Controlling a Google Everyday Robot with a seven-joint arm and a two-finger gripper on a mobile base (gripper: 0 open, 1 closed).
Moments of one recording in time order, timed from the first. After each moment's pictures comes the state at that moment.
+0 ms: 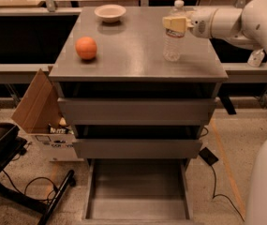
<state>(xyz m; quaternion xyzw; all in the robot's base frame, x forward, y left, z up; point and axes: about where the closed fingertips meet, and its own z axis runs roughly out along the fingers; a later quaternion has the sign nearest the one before) 0.800 -0.142 0.944 -0.31 0.71 0.28 0.56</state>
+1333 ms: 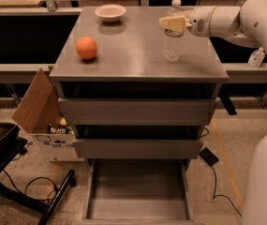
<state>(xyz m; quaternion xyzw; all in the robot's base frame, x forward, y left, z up) 0.801 -0.136 0.953 -0.31 0.71 0.29 0.56</state>
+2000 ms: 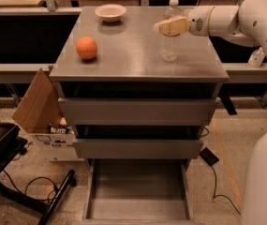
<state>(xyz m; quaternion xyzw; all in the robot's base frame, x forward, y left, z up) 0.800 -0.131 0.957 -0.31 0.71 0.29 0.56</state>
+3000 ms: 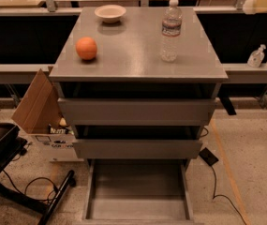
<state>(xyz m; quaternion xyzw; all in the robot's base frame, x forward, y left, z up) 0.639 -0.295 1.088 -0.35 0.73 0.15 0.57</state>
